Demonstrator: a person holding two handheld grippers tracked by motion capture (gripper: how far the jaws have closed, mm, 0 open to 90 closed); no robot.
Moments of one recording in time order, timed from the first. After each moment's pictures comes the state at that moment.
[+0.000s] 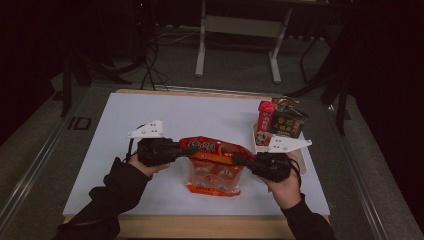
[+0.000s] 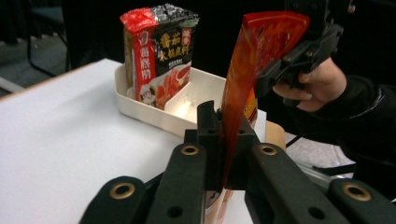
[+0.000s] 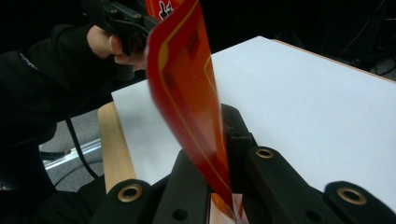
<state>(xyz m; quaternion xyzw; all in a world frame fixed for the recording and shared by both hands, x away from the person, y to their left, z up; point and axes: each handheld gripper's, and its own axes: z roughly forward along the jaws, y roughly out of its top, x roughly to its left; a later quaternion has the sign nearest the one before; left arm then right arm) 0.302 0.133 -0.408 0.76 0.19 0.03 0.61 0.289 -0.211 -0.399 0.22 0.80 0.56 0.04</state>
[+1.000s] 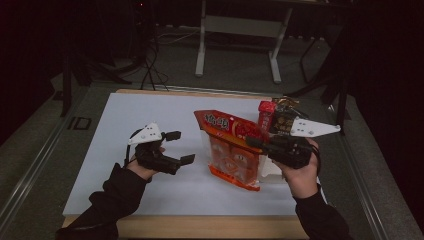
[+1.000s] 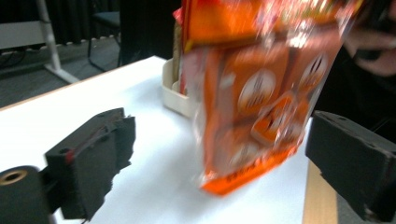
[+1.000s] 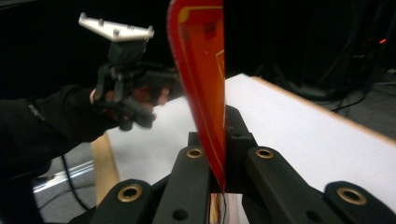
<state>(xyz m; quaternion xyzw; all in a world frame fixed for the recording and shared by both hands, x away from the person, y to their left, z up) 0.298 0.136 -0.423 0.75 0.27 0.10 0.59 0.292 -0.232 -0.344 0.22 0.77 0.59 0.08</state>
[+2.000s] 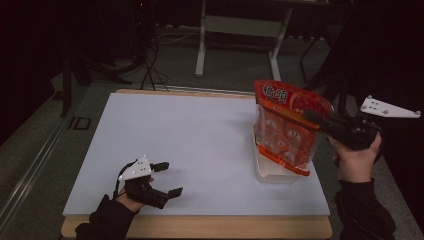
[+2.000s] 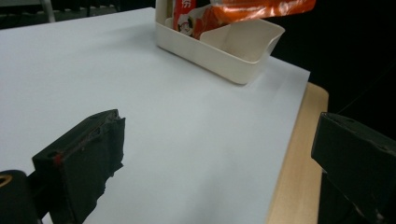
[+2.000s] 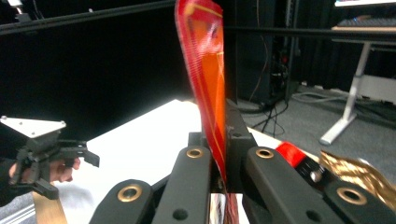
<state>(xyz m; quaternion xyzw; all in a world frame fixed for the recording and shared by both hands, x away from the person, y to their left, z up) 0.241 0.159 -0.489 0.77 0.29 0.07 0.57 0.308 -0.342 -0.292 0.30 0.72 0.60 0.17</state>
